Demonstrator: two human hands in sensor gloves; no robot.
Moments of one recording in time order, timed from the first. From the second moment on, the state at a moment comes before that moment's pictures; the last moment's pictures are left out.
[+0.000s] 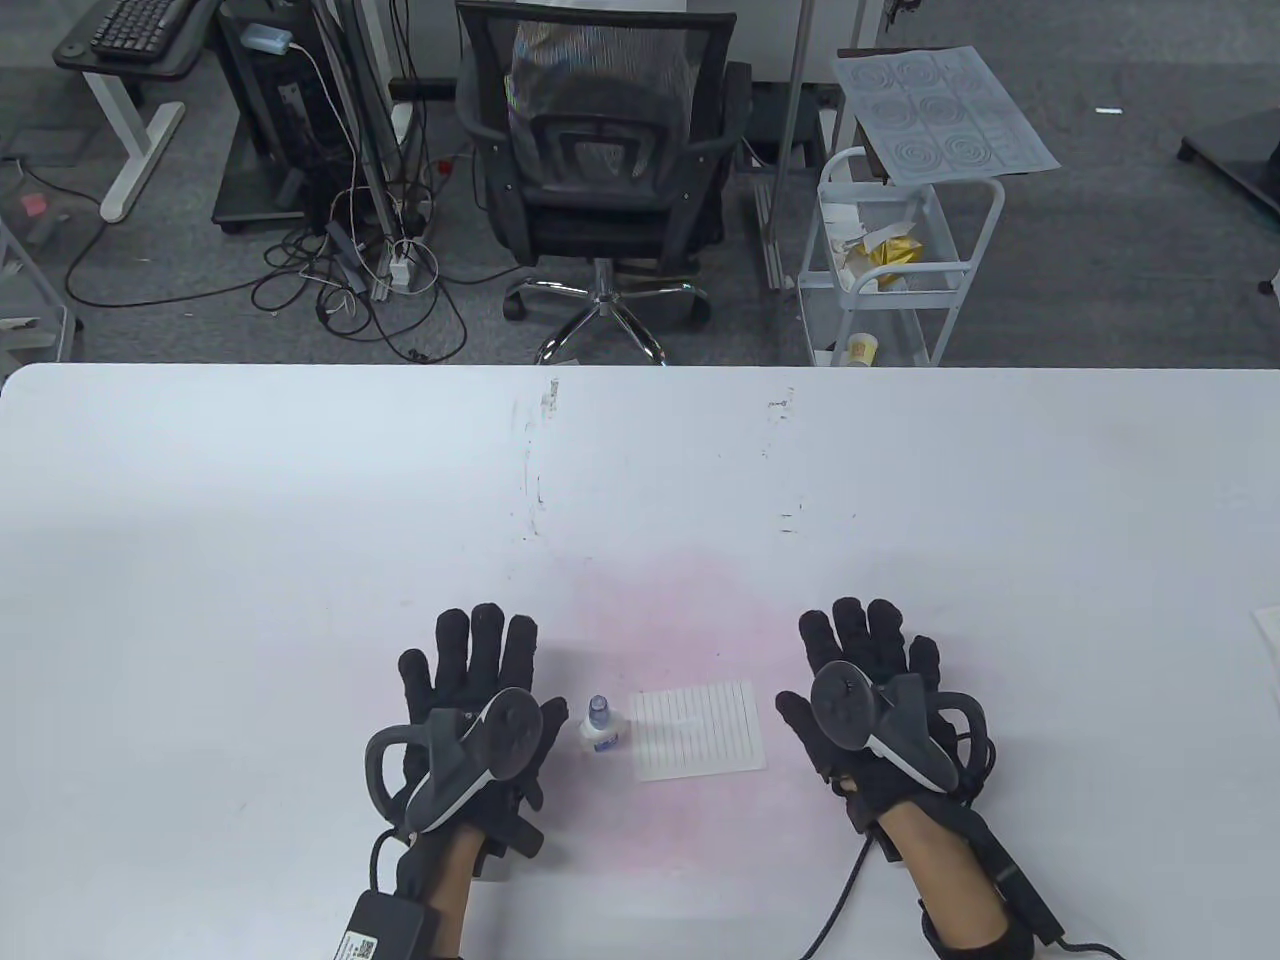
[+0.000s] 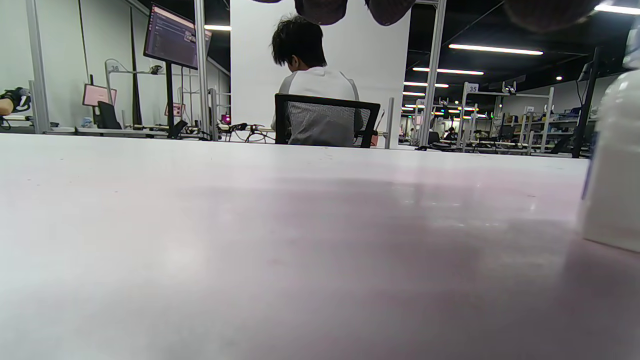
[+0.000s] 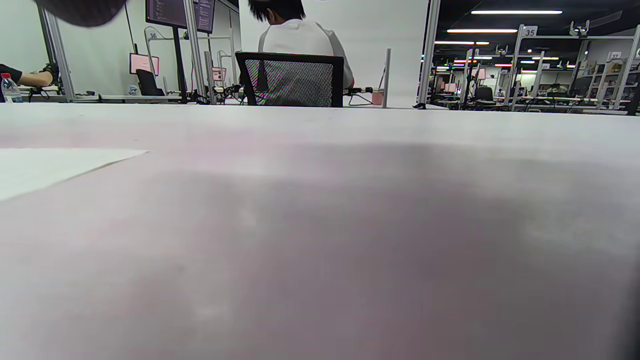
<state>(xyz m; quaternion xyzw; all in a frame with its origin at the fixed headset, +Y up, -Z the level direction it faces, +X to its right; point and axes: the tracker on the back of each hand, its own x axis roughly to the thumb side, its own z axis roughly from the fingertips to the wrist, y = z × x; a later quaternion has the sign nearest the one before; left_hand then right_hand) -0.175 -0.739 -0.258 0.03 -0.02 0.04 1.00 0.174 -0.737 -0.278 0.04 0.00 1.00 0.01</state>
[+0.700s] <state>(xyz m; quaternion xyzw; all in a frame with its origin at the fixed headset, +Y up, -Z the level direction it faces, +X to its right) -0.174 -0.740 -0.259 0.02 -0.03 0.04 1.00 0.174 -0.740 -0.276 0.03 0.00 1.00 0.02</state>
